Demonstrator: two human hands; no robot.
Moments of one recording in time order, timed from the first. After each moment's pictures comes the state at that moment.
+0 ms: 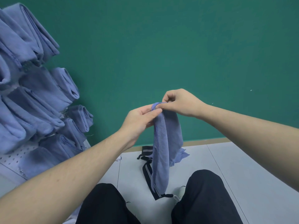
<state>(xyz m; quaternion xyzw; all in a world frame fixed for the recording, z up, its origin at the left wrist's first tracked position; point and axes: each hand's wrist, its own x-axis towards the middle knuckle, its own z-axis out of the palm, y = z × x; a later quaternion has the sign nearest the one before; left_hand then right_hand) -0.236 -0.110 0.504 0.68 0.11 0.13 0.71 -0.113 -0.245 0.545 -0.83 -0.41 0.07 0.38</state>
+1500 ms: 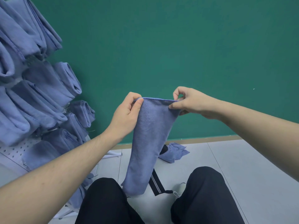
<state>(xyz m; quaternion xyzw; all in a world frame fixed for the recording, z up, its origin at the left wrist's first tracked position) -0.260 -0.079 0.505 0.83 0.05 0.31 0.47 -0.119 -0.263 0.548 -0.81 -0.32 0.21 0.45</state>
